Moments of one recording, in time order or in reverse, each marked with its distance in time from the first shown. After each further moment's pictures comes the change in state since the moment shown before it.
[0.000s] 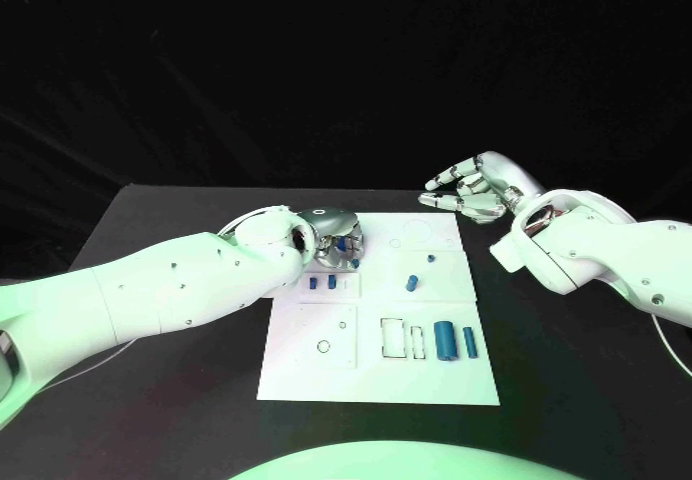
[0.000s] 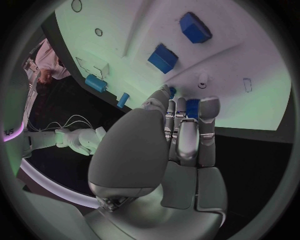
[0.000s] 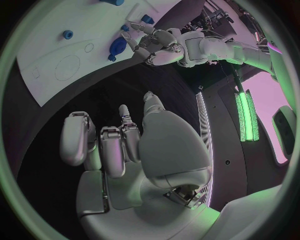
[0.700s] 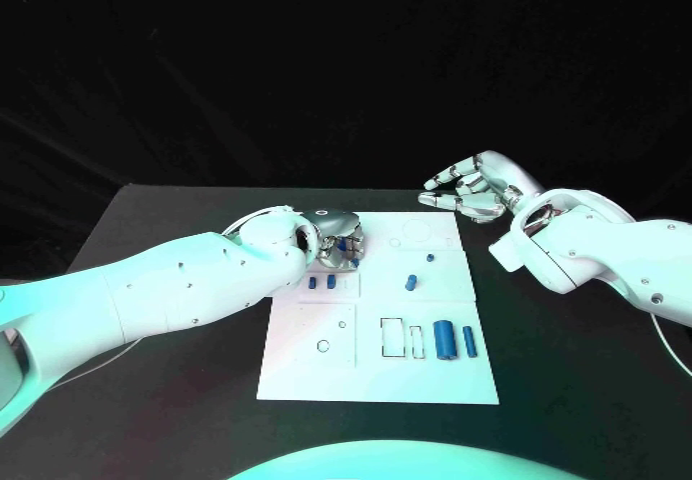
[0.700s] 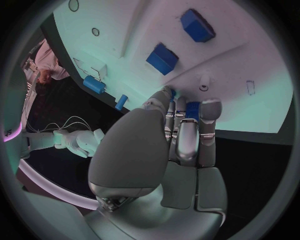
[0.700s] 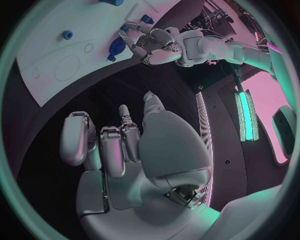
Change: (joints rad) left arm -0.004 0.024 0.001 -0.026 -0.004 0.017 -0.008; left_hand 0.000 0.000 0.035 -0.002 0.005 0.014 0.007 -0.024 0.000 0.030 -0.002 -0.029 -0.017 0.003 -0.003 0.004 0.002 -0.011 0.007 0.000 0.019 0.022; right arm 0.000 0.000 0.000 0.001 0.001 0.000 0.000; right_hand 0.000 0.000 0.000 0.000 0.000 0.000 0.000 0.000 0.000 0.000 0.000 0.000 0.000 0.000 0.000 0.000 0.001 0.000 0.000 0.000 0.000 0.001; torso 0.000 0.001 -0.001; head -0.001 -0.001
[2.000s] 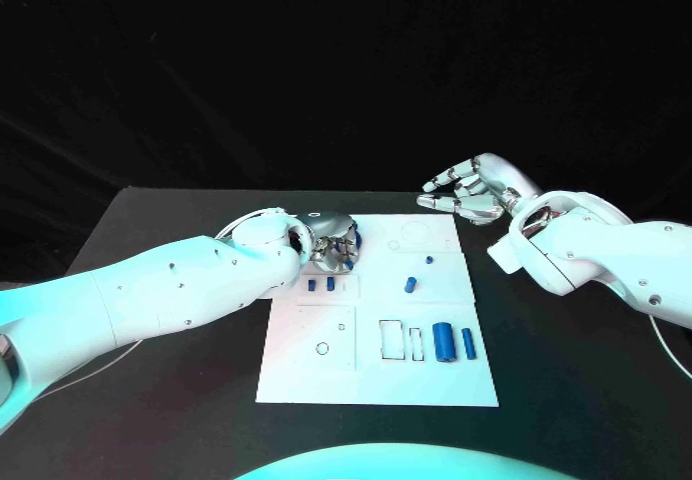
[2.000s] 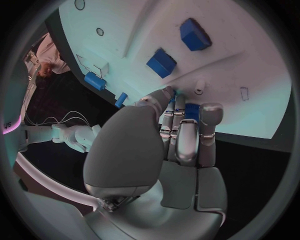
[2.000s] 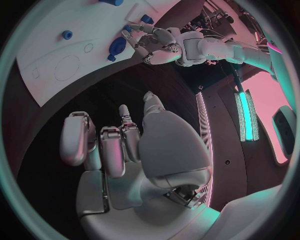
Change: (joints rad) left arm -0.003 -0.024 0.009 0.009 0.062 0.002 -0.001; left_hand -0.062 -0.057 0.221 -0.083 -0.001 0.079 0.011 -0.075 0.006 0.120 0.002 -0.154 -0.013 0.005 -0.002 0.015 -0.016 0.001 0.004 -0.004 0.056 0.060; right arm 0.000 -0.002 0.000 0.000 0.001 0.000 0.000; right_hand 0.000 0.000 0.000 0.000 0.004 0.000 0.000 0.000 0.000 0.000 0.000 0.000 0.000 0.000 0.000 0.000 0.000 0.000 0.000 0.000 0.000 0.000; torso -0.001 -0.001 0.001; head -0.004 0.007
